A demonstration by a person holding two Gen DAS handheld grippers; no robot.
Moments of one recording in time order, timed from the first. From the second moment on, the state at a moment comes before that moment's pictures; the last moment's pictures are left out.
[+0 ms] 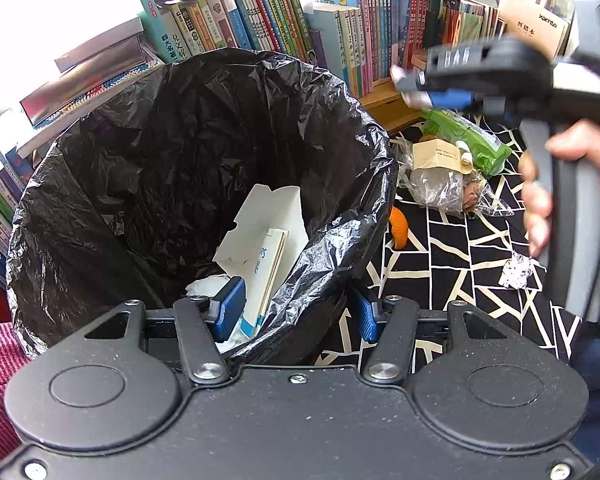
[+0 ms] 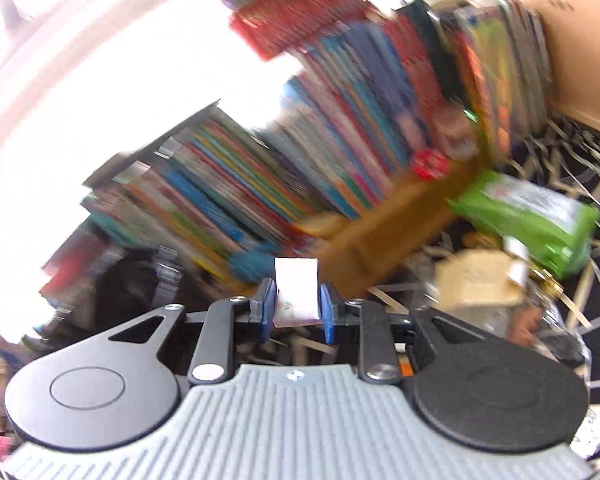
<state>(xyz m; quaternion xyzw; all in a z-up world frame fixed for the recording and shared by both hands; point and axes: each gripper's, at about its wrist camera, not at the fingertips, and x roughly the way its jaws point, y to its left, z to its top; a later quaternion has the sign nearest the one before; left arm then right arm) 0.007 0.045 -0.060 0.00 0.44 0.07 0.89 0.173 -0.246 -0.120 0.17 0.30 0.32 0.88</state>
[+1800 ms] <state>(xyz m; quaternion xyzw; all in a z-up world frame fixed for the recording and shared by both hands) 0.006 0.046 -0.059 0.00 0.44 0.06 0.89 0.111 -0.204 -0.086 0.14 0.27 0.52 0.80</state>
